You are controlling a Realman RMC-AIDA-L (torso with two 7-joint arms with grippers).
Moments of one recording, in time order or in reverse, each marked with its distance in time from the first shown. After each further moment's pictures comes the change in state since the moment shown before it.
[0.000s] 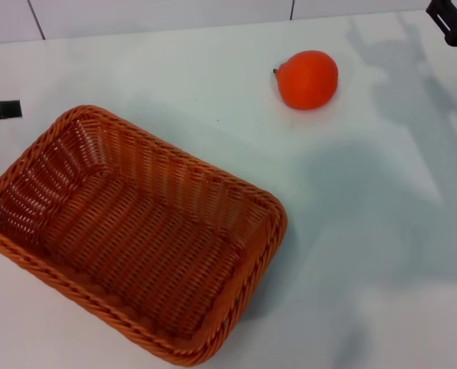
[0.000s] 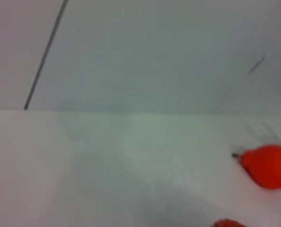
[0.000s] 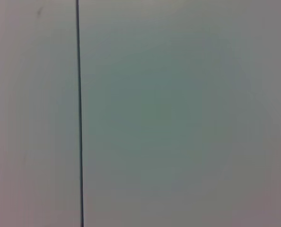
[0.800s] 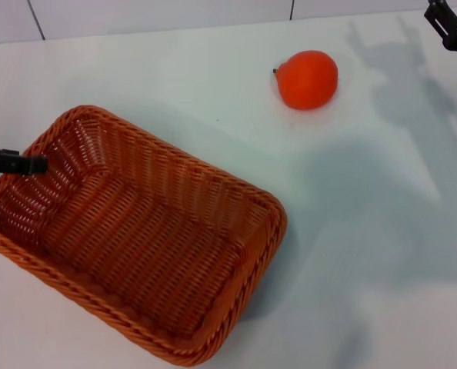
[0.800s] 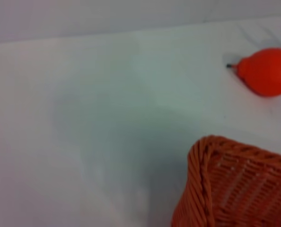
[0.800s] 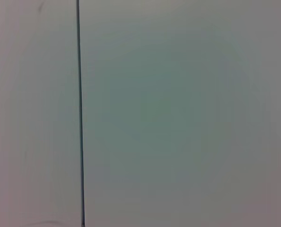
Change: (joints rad) left arm -0.050 -0.059 0.052 0.102 0.248 0.106 -0.006; right arm 0.000 0.000 -0.003 0.012 0.000 0.001 0.001
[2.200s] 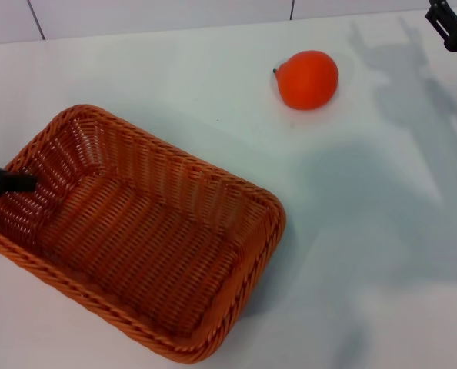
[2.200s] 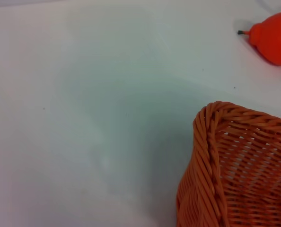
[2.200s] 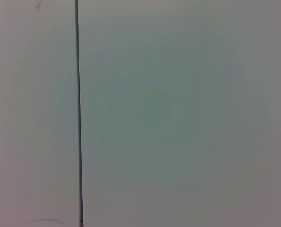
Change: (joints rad) left arm 0.003 -0.032 0.009 0.027 0.084 0.006 -0.010; right arm -0.003 -0.002 0.000 0.001 0.000 0.000 0.000
